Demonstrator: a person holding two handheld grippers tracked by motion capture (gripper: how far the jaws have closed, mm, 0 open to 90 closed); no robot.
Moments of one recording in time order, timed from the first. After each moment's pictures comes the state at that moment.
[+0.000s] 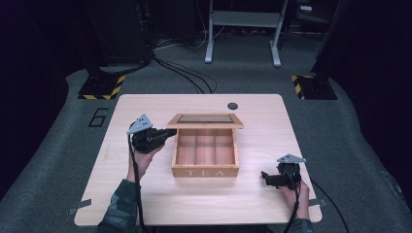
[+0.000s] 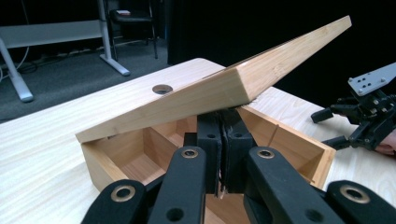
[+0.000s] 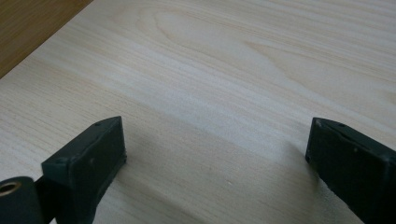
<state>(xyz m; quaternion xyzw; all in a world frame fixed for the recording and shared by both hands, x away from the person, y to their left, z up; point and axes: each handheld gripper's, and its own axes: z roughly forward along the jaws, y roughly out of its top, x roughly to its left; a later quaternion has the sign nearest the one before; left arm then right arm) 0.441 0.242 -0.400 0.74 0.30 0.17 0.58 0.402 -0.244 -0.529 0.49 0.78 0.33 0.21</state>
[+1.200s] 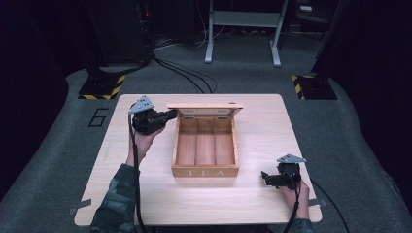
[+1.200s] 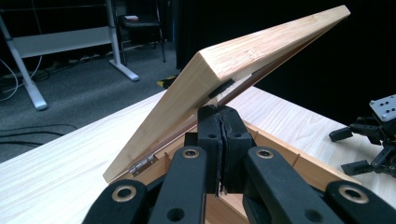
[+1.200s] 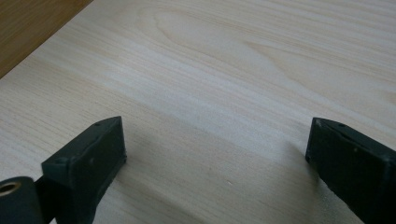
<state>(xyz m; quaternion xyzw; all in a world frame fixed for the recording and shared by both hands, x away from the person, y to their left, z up) 0.474 0.238 -0.361 0.74 0.30 0.18 0.57 0.403 -0.245 -0.529 0.49 0.78 0.33 0.21</state>
